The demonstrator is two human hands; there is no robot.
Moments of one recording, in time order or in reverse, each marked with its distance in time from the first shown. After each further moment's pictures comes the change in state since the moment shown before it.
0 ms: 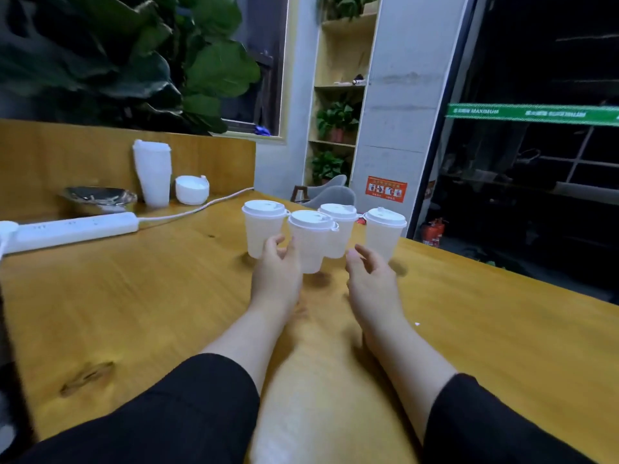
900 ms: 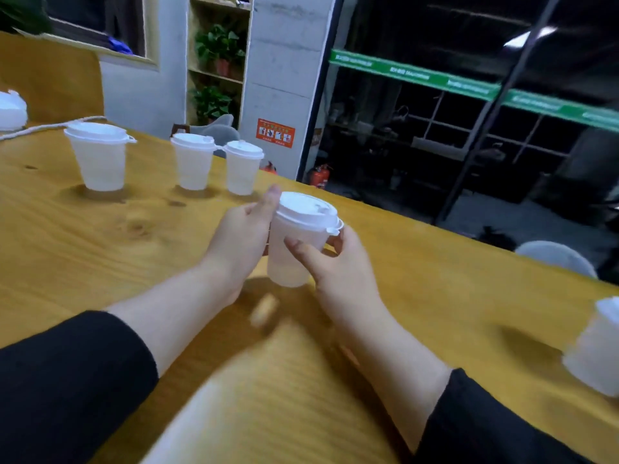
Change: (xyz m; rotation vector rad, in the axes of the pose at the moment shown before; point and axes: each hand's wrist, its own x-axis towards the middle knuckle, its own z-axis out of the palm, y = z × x) left_hand -0.159 0.051 0.080 -0.257 -0.589 -0.036; right_hand -0.138 -0.033 -0.177 -0.086 0.089 0.013
